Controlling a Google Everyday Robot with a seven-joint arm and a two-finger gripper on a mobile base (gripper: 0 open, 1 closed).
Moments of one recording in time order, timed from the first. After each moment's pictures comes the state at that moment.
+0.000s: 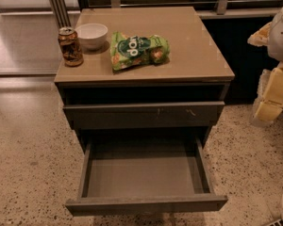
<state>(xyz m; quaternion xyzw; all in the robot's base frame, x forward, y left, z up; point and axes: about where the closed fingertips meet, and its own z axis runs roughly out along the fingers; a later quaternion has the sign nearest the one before) 0.438 -0.217 0.977 -0.60 0.78 -0.03 0.16</state>
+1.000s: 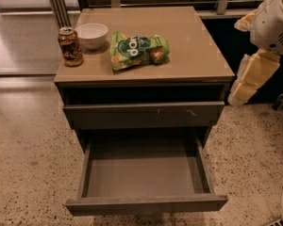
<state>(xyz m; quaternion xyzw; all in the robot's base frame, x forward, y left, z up) 0.490 -0.203 0.979 -0.60 0.76 -0.04 0.23</state>
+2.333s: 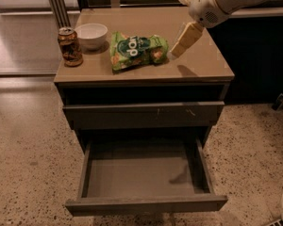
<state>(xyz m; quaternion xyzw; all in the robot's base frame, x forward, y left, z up) 0.671 -0.106 0.973 -0.61 0.67 0.06 0.41</state>
